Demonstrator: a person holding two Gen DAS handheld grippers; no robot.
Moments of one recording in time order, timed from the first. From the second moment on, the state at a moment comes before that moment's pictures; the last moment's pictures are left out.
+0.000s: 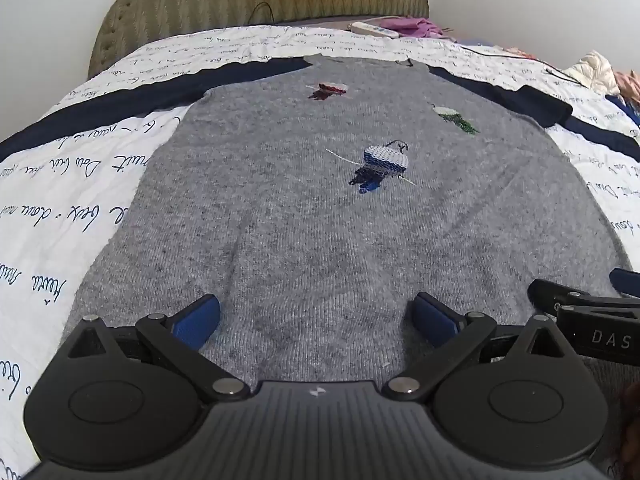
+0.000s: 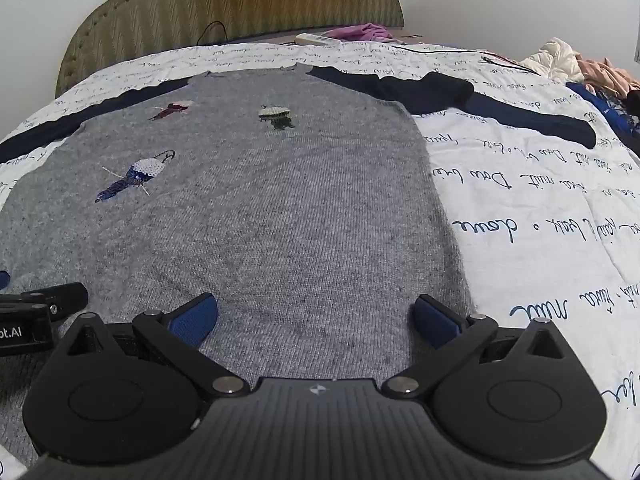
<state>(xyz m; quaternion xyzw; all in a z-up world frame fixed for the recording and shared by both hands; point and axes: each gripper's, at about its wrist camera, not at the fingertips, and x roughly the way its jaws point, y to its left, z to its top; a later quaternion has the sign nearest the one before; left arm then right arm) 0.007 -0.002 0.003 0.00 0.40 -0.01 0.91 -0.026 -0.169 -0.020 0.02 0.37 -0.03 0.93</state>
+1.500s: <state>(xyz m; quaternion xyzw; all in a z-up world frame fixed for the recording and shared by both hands) 0.010 -0.015 0.020 0.04 0.40 0.00 0.92 -0.017 -0.173 -0.010 0.00 0.40 -0.01 0.92</state>
